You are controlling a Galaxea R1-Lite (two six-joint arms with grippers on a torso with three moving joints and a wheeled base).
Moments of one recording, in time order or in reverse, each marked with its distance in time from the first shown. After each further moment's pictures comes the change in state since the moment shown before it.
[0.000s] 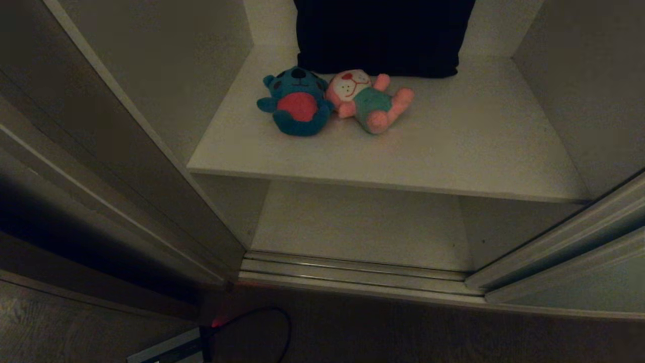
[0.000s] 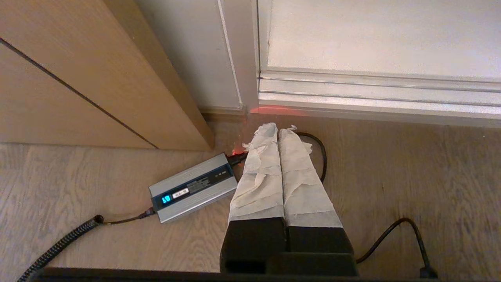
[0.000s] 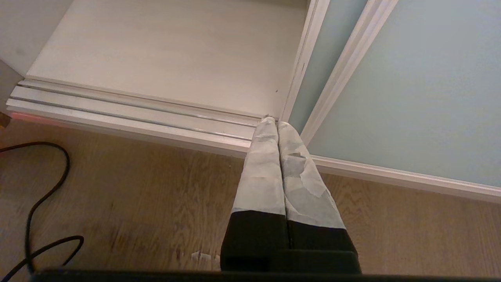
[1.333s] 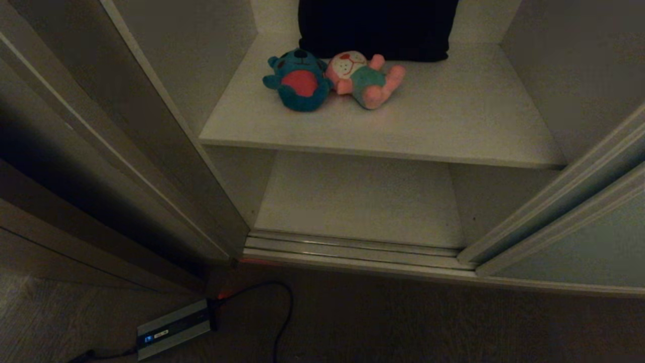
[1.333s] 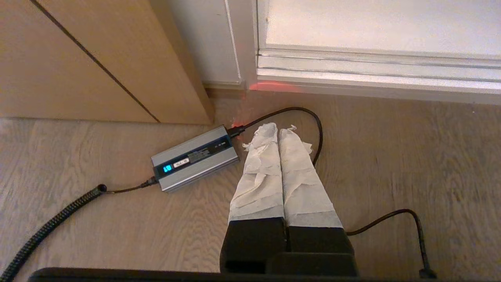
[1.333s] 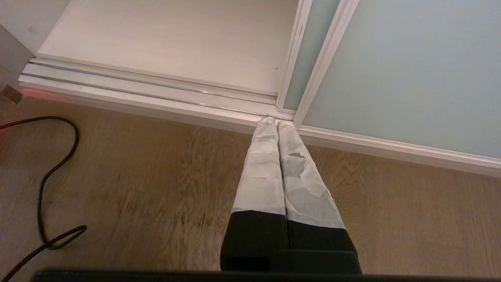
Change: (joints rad) left arm 0.000 0.001 0.004 -0.008 0.005 -0.005; right arm 0.000 0.000 0.000 0.000 0.000 0.000
